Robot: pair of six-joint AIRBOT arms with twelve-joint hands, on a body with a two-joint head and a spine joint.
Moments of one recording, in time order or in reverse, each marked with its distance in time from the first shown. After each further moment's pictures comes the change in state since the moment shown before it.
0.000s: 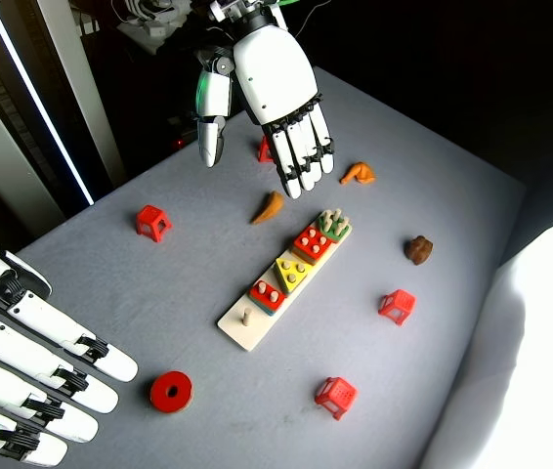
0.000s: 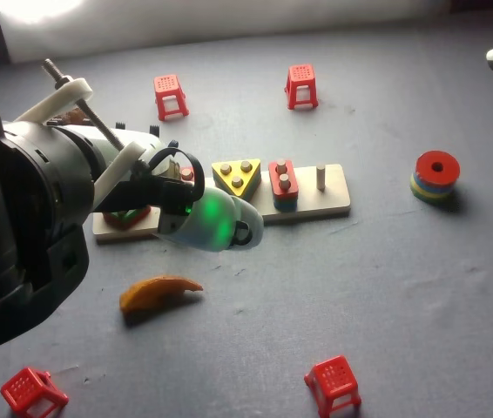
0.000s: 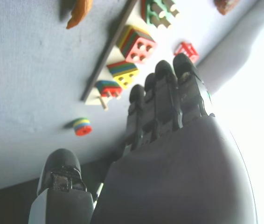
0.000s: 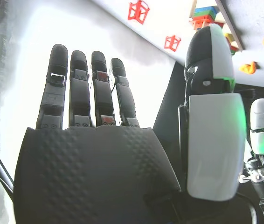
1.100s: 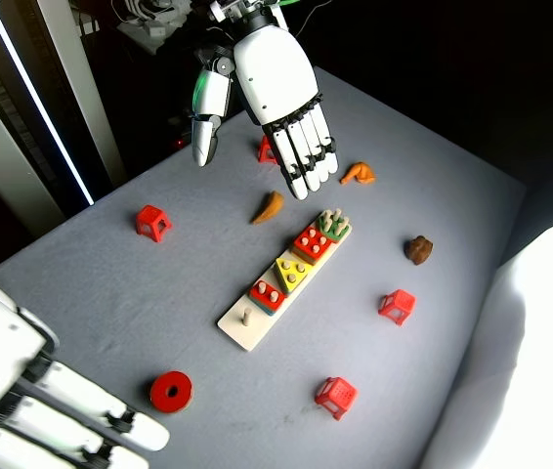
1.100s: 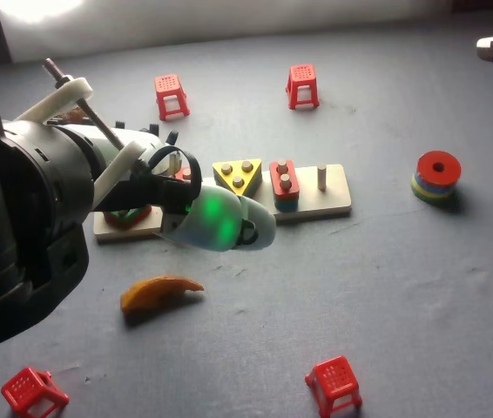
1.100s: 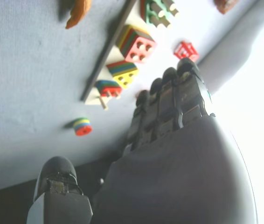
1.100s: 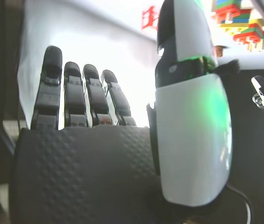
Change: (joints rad) left arm 0.000 0.000 0.002 0.000 -0.002 0.003; right arm 0.022 -0.198 0.249 0.435 -0.026 -0.144
